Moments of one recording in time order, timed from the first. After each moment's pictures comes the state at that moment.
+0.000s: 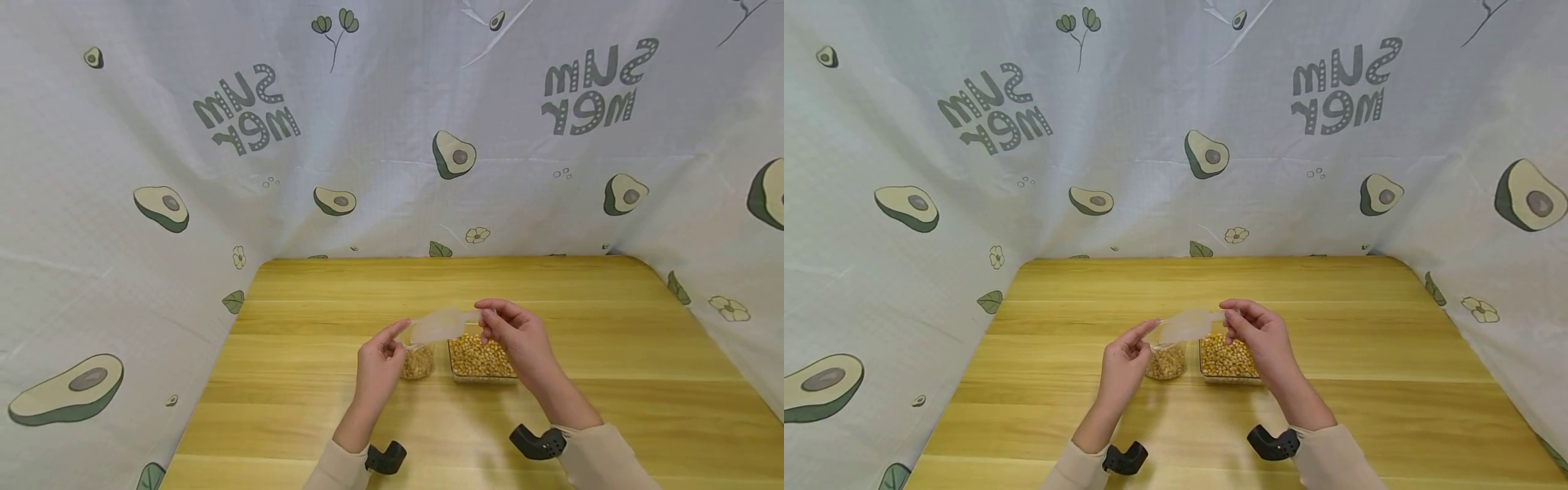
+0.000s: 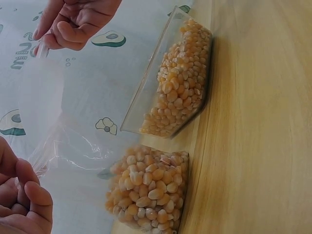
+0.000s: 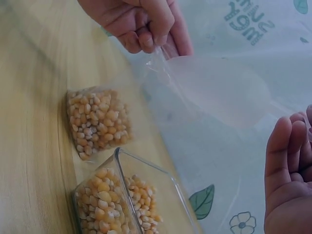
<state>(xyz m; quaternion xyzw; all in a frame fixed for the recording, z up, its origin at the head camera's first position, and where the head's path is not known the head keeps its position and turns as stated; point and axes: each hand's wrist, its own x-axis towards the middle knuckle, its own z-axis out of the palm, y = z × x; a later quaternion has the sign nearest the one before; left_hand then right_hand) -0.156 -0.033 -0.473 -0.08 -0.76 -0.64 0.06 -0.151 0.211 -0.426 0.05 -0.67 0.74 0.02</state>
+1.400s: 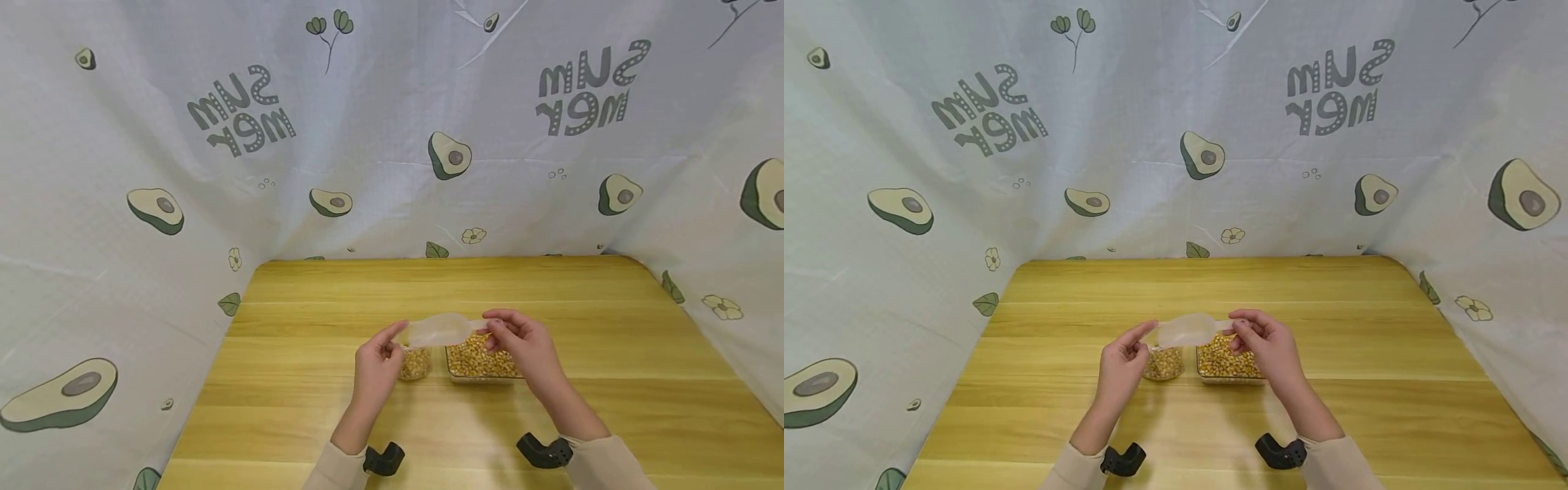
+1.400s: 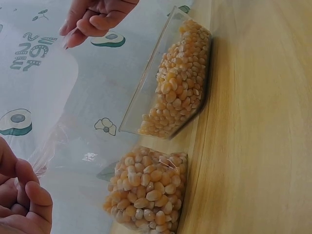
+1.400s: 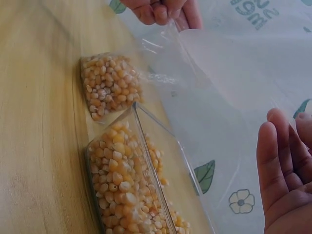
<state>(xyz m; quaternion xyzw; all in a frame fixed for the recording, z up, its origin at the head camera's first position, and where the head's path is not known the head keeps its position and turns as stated) -0.156 -0.032 -0.475 -0.09 -0.75 -0.65 0.06 -0.142 0.225 -0.437 0.01 -0.76 0.64 0.05</state>
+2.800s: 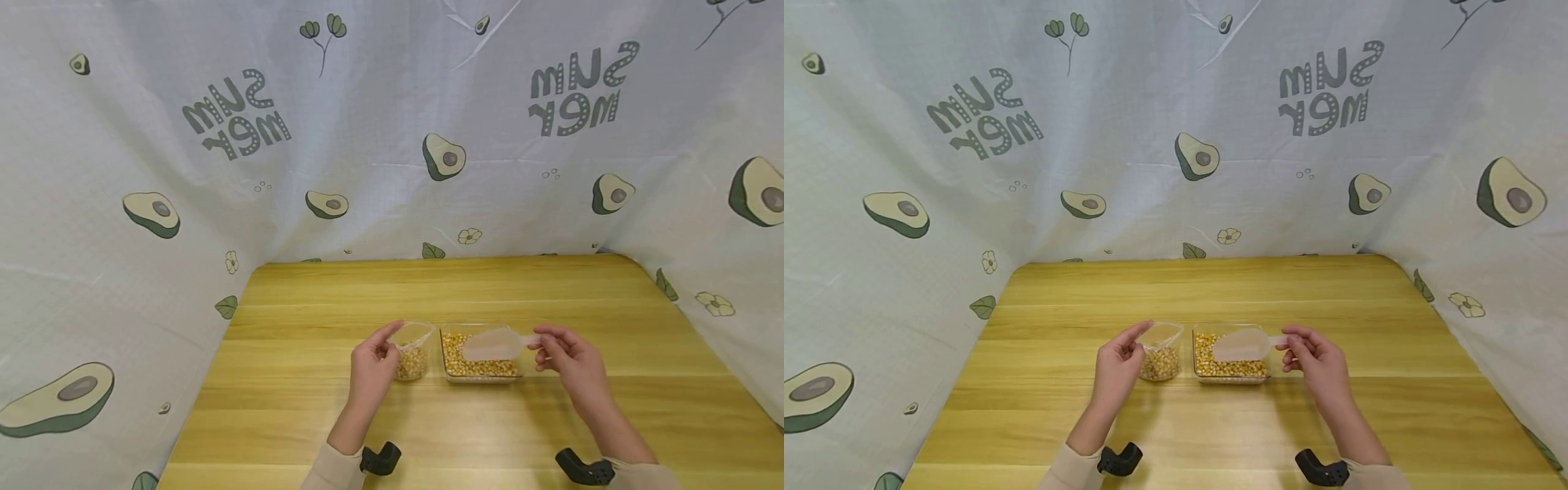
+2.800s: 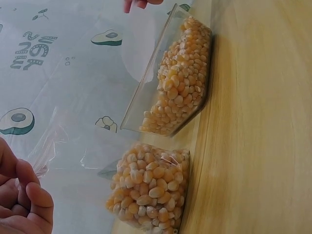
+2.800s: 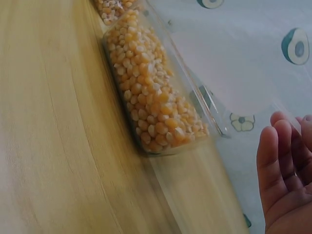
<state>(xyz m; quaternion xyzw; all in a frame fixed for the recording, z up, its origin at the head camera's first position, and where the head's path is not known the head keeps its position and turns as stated) -0.153 -0.032 -0.469 -0.07 -0.76 -0.64 0.04 -0.111 0.296 -0.469 -0.03 -0.74 0.67 0.10</state>
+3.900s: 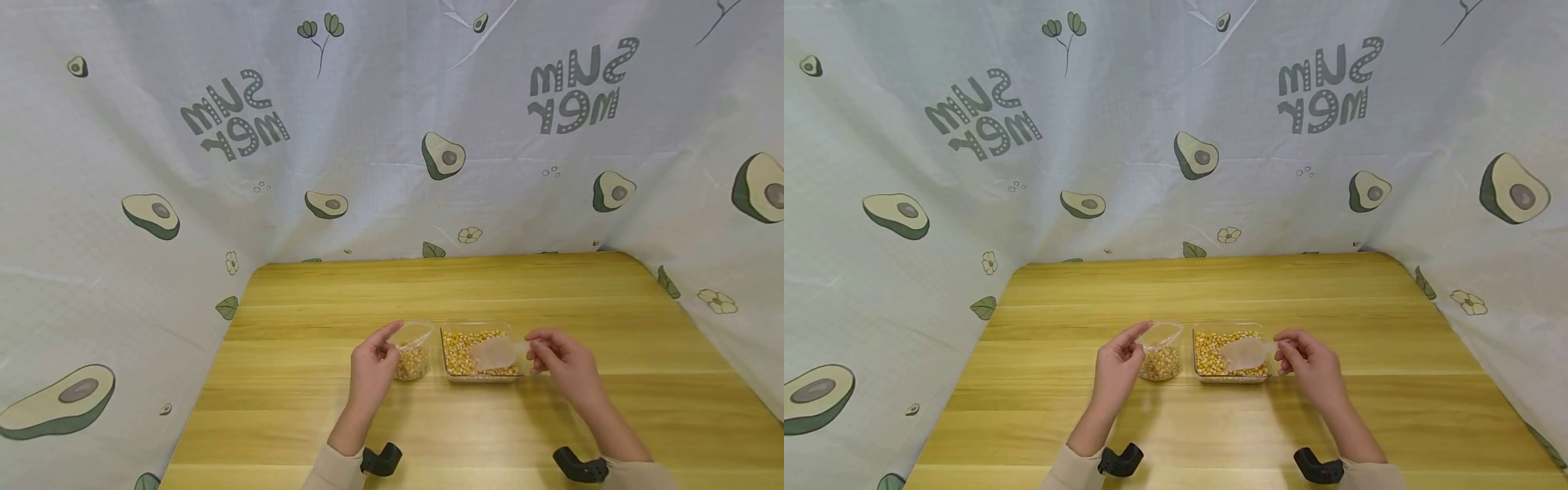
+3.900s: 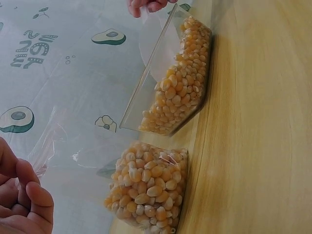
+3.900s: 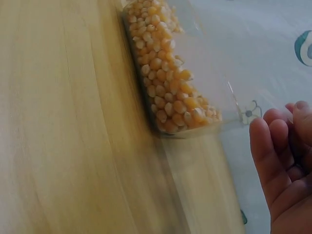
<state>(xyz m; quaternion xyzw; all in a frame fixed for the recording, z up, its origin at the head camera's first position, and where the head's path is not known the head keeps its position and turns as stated) -0.155 -0.033 -0.472 -0.06 -0.75 -0.65 0.03 -0.114 0.289 -0.472 -0.02 -0.86 0.50 0.12</state>
